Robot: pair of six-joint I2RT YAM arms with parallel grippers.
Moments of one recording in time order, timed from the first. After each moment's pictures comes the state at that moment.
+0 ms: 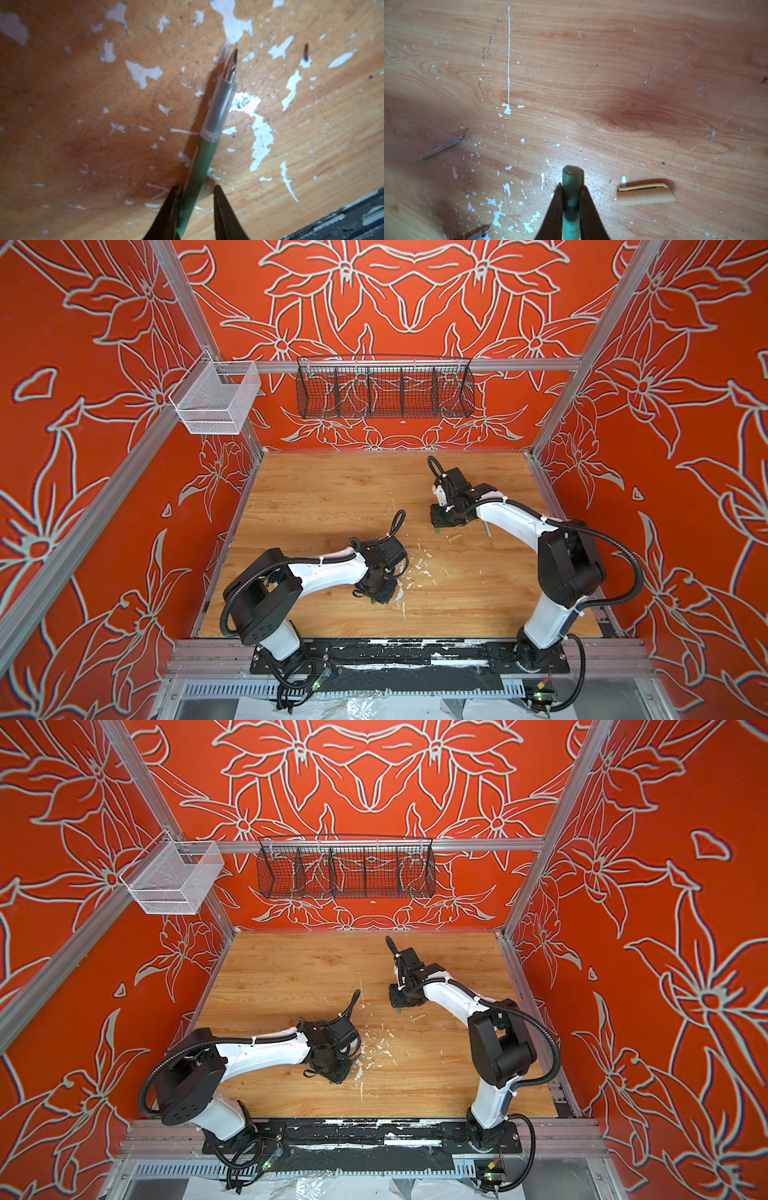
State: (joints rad) left arm -0.85 1.60 0.88 -0.70 0.10 -0.43; right arm 0.45 1.76 1.30 -0.67 -0.12 0.34
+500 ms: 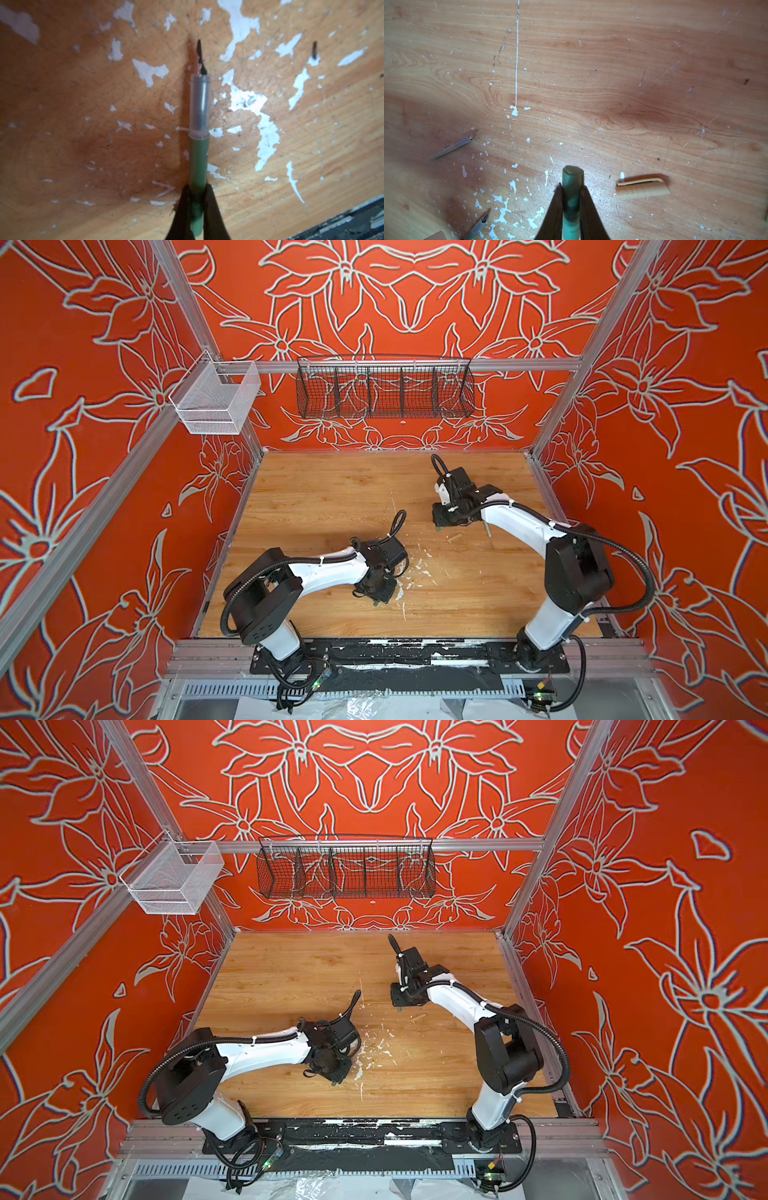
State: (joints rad) left arm -0.85 1.60 0.89 -0.72 0.07 -0.42; right arm 0.44 1.70 1.27 -0.65 -0.12 0.35
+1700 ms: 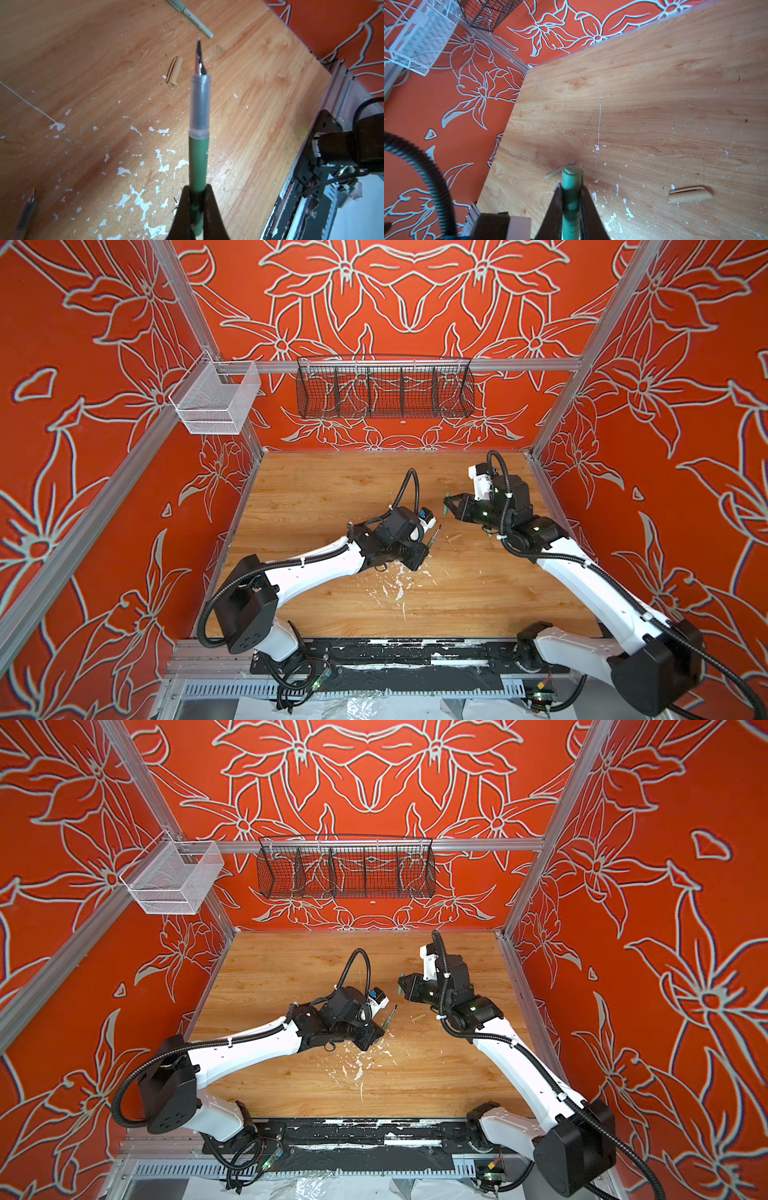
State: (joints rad) left arm -0.86 1.50 1.08 -0.35 0.17 -0.24; right arm 0.41 1.13 0.98 -0.32 -0.28 0.62
